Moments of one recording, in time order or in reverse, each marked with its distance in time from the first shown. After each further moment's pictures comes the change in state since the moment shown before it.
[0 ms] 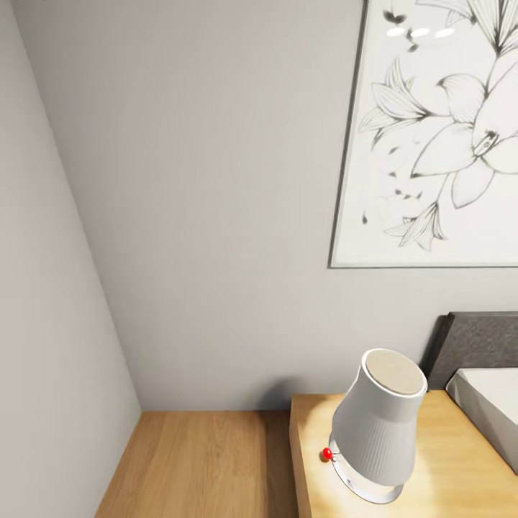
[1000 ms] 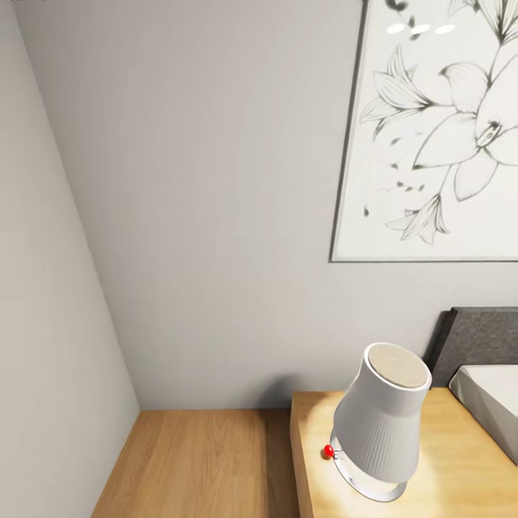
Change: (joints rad) left arm 0.000 0.017 -0.004 0.451 -0.031 0.041 0.000; right arm 0.002 -0.058 -0.019 0.394 -0.099 0.260 0.007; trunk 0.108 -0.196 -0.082
